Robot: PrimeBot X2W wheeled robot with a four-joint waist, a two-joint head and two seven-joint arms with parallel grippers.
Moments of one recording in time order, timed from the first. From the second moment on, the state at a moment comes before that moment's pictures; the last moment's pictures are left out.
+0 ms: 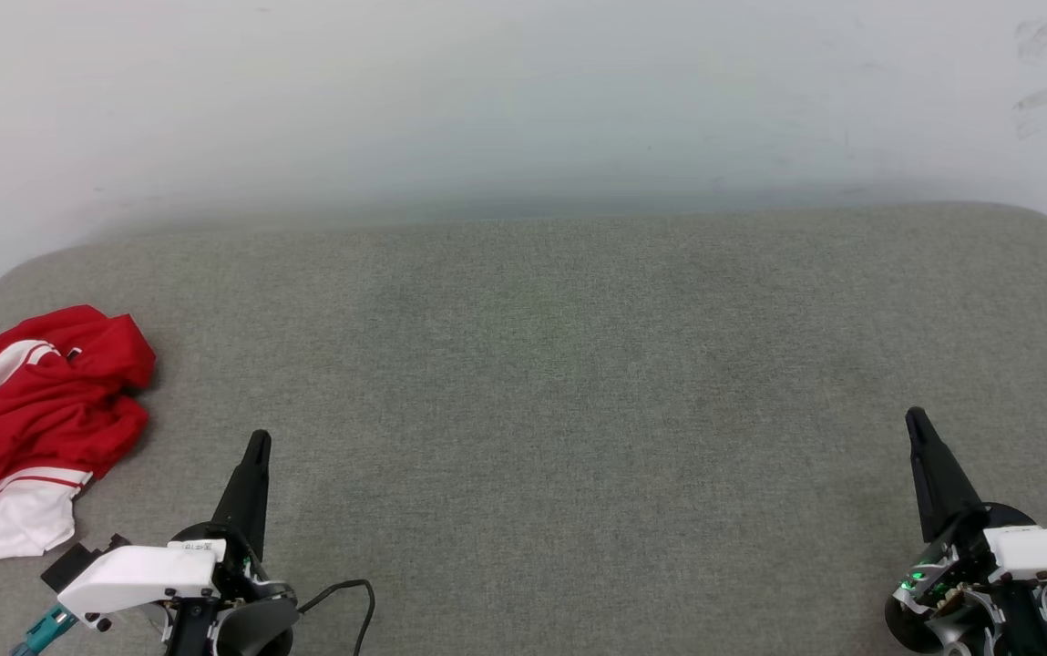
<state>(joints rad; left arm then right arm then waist) -0.11 0.05 0.11 0.25 -1.61 -0.13 0.11 -0.10 -0.05 -0.11 0.25 1.62 0.13 0.12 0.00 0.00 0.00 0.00</state>
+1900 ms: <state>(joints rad) -0.06 0.04 0.08 0.11 -1.14 -0.01 -0.01 -0.05 -0.05 -0.12 0.13 1.18 0.13 -0.01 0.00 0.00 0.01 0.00</state>
